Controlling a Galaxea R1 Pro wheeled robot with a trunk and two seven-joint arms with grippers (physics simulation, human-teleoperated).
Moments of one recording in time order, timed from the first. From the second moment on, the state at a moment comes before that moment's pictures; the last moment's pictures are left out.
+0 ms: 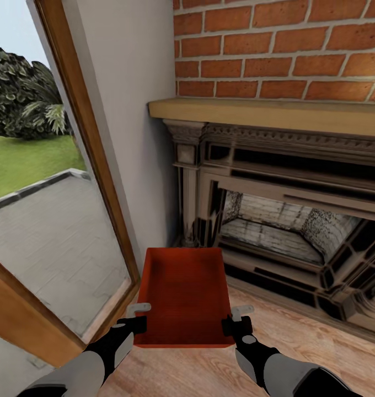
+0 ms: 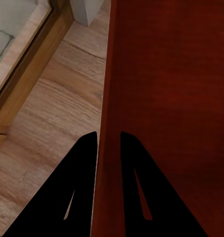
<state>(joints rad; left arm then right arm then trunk) -0.69 -0.08 0.03 -0.20 0.05 0.06 0.11 -0.73 0.12 0.54 0.00 -0.38 -0.28 -0.17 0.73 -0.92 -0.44</state>
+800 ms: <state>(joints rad) -0.69 -0.08 0.02 -0.20 0.05 0.06 0.11 -0.73 0.12 0.54 0.00 -0.38 -0.28 -0.17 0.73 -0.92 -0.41</state>
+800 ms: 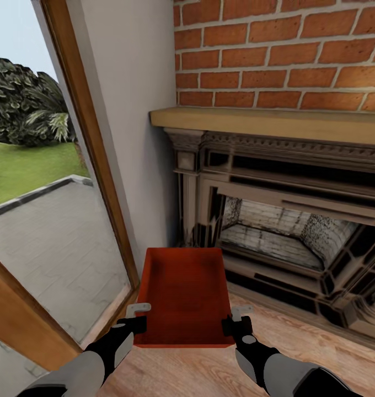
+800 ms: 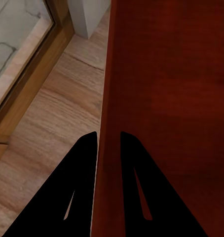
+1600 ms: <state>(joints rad) -0.69 -0.08 0.03 -0.20 0.05 0.06 0.11 -0.73 0.12 0.54 0.00 -0.38 -0.27 -0.17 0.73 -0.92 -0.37</state>
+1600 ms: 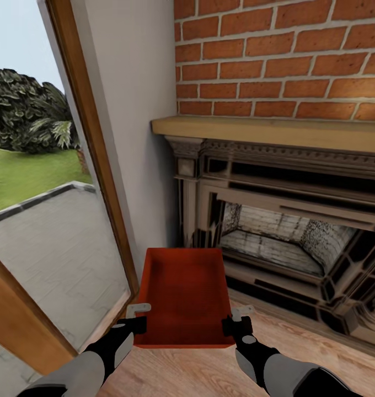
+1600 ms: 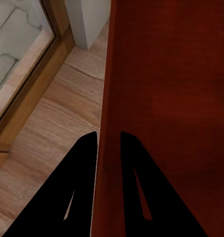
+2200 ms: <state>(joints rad) -0.69 -0.08 0.03 -0.19 0.05 0.06 0.11 -0.73 0.12 0.54 0.02 -0.38 -0.27 -0.17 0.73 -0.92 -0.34</state>
